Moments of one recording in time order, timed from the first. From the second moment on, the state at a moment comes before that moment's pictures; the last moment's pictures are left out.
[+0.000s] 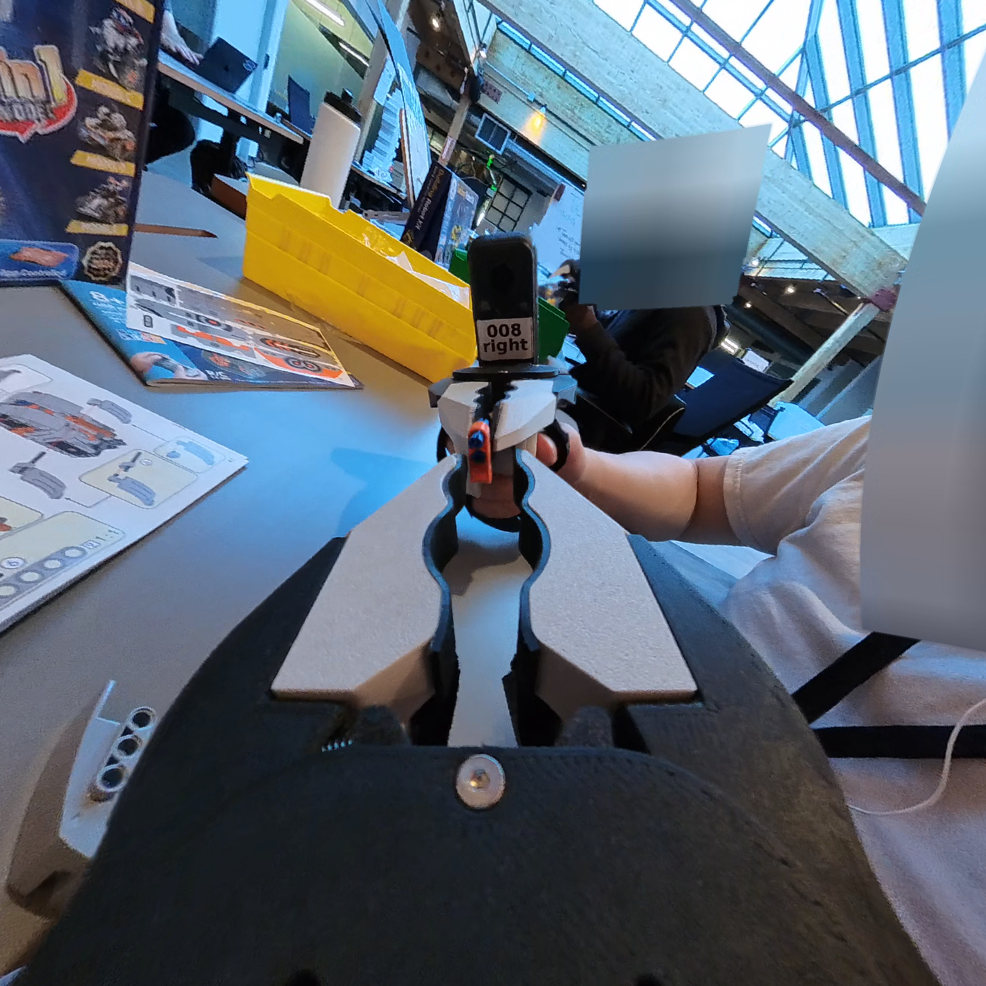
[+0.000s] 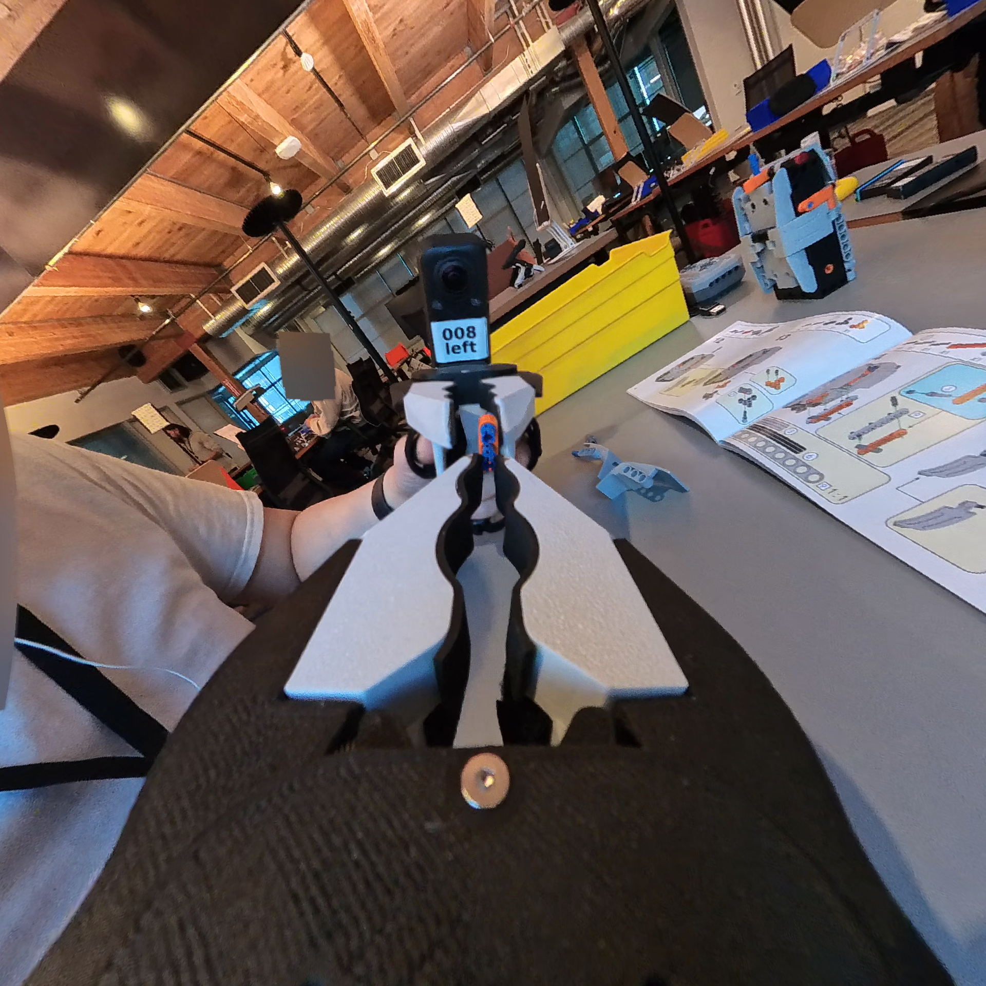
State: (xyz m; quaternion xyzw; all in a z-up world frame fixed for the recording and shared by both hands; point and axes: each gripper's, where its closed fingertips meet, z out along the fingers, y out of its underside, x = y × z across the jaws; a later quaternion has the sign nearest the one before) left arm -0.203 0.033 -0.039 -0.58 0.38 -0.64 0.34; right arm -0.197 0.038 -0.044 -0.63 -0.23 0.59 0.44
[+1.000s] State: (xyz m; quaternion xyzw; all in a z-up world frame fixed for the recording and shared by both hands) left arm -0.200 0.034 -0.051 -0.60 0.38 -0.63 0.31; right arm -0.200 0.034 -0.056 -0.64 -0.25 0.60 0.40
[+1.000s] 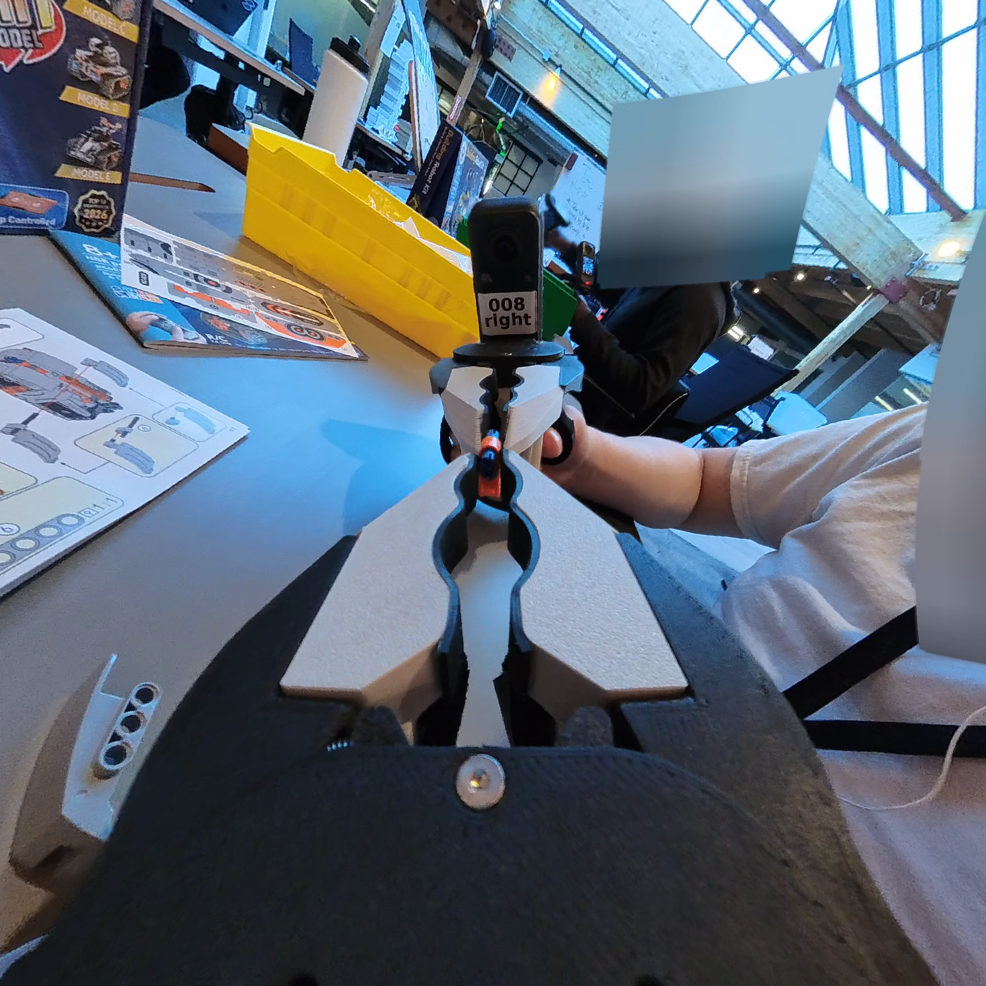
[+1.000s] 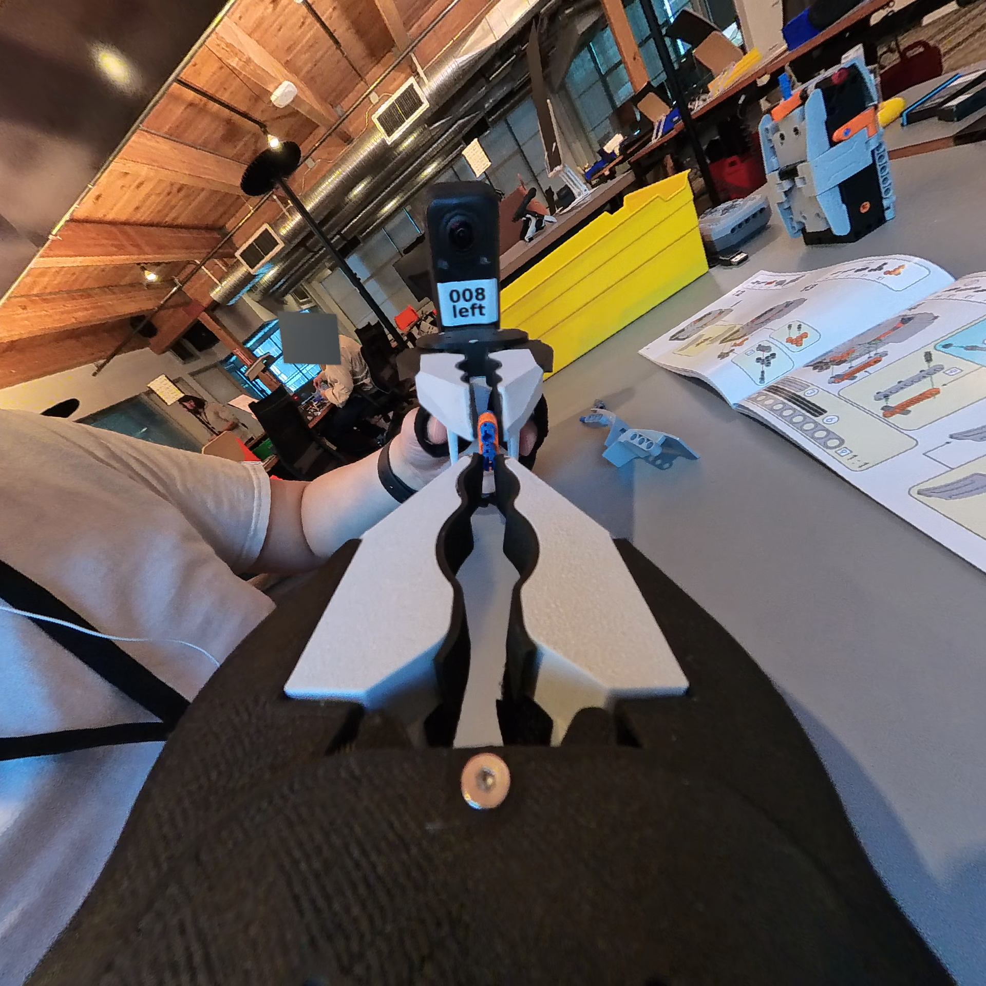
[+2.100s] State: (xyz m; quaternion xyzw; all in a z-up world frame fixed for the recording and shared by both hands) left arm -0.197 0.036 -0.058 -0.62 0.35 -0.63 0.31; right arm -0.198 0.035 -0.061 -0.66 -0.25 0.57 0.42
